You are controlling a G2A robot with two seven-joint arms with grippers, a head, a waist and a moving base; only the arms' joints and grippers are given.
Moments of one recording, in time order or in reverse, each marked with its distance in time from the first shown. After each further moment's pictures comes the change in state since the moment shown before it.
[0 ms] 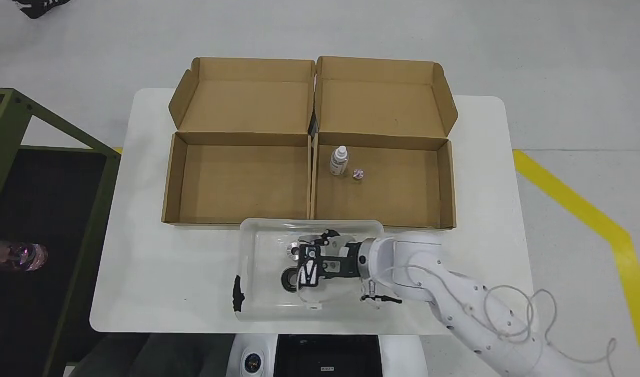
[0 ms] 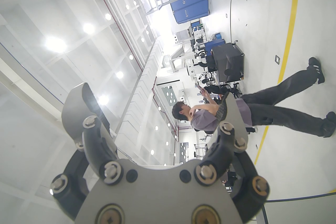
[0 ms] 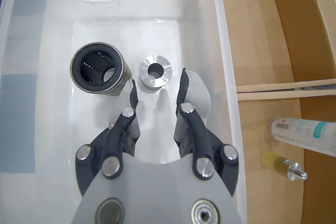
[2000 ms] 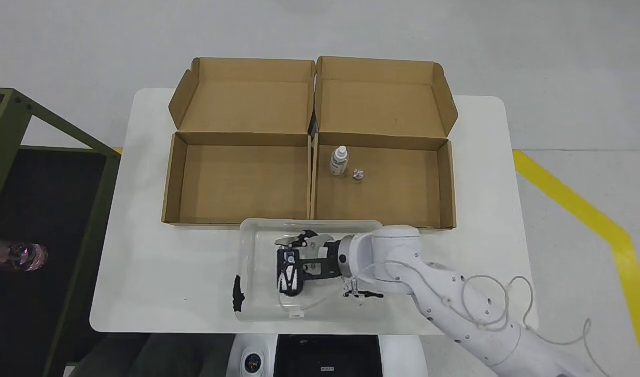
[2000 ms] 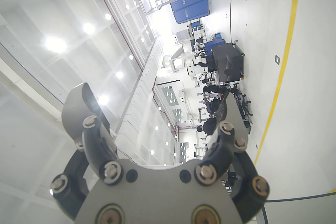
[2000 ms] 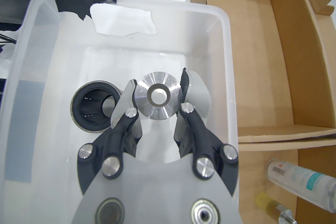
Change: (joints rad) left arm 0.000 0.000 0.000 0.000 0.000 0.000 0.000; right arm 0.078 -0.070 -0.068 0.045 -0.035 -0.044 -0.081
